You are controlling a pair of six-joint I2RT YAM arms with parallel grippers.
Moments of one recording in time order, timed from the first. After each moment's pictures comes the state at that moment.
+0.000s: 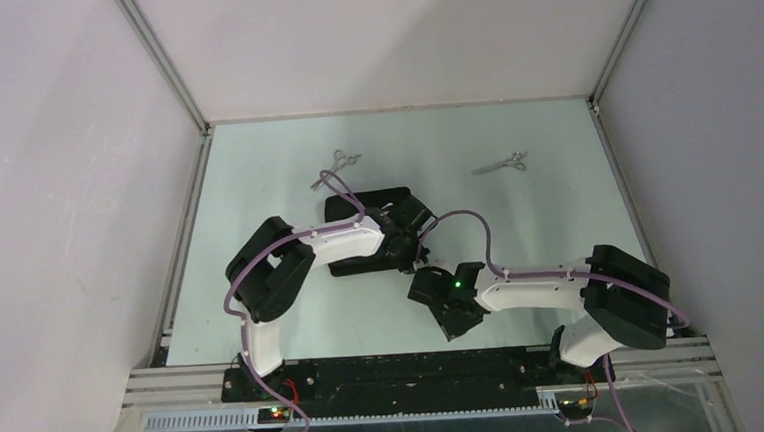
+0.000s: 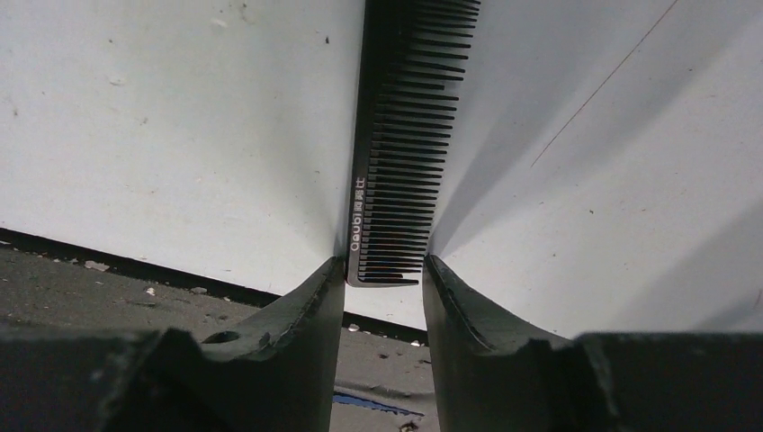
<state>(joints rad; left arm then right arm) -0.88 1.92 1.22 -0.50 -0.02 -1.35 1.18 1.50 0.81 -0.74 0.18 0.69</state>
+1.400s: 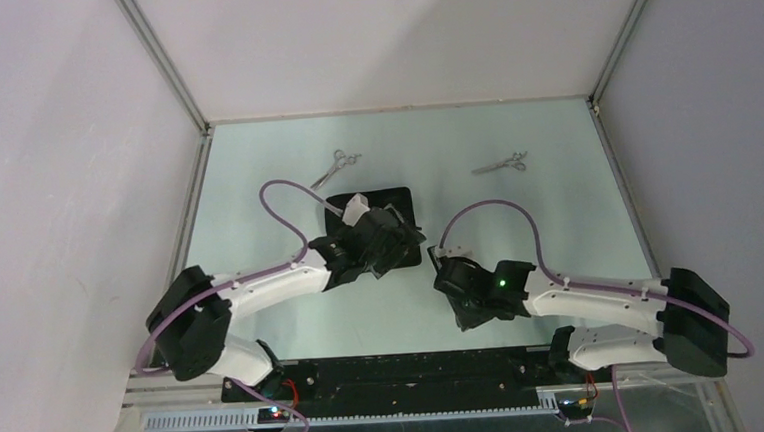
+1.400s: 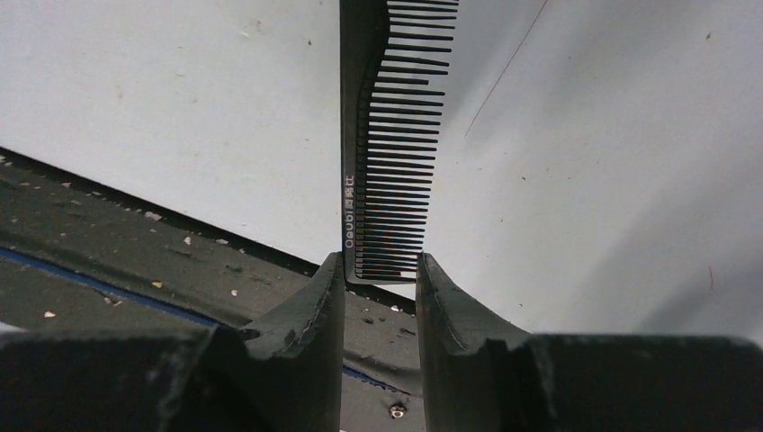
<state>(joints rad) -0.91 1.47 0.90 -0.22 -0.24 -1.35 1.13 1.20 0.73 -0.76 0.20 0.70</state>
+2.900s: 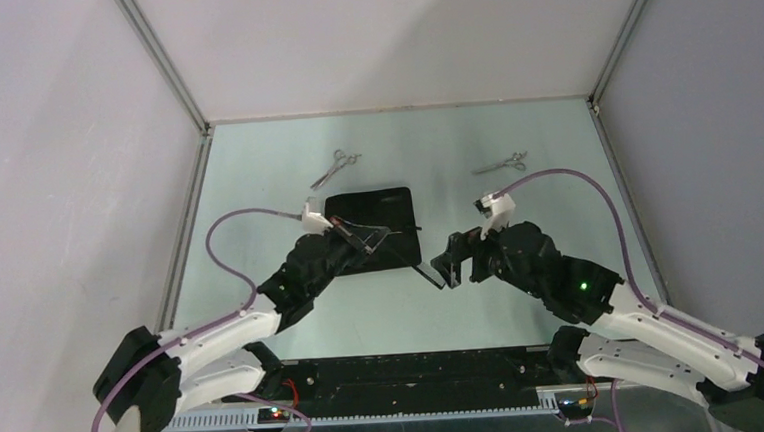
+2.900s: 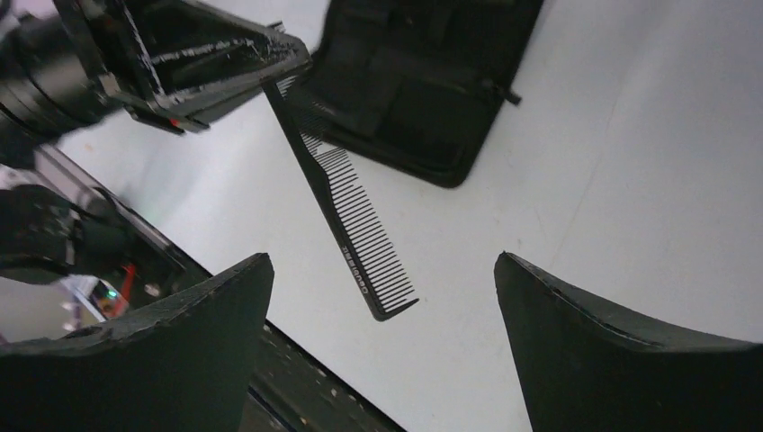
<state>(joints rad) -0.78 1.07 0.45 0.39 -0.13 -1.22 0.98 0.78 0.77 -0.45 0.24 0.47</state>
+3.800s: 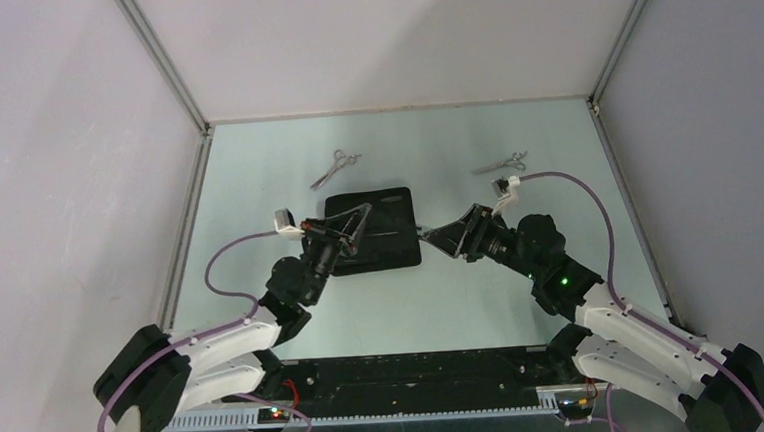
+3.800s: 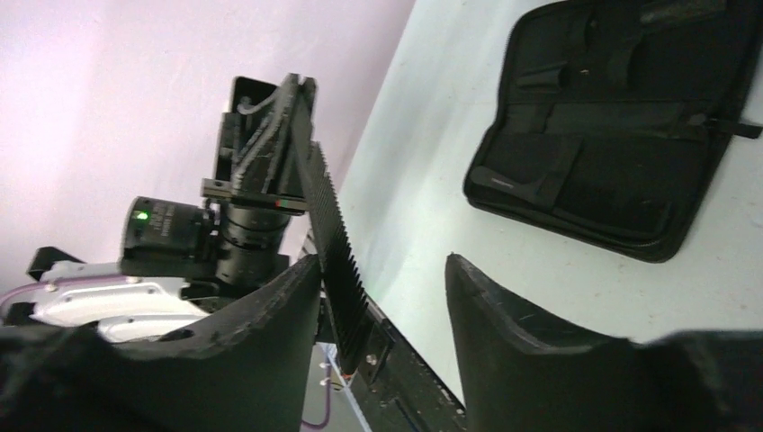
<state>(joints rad) -0.77 1.04 0.27 0.98 -0.32 -1.50 0.69 0.80 0.52 0.19 -0.20 0.92</state>
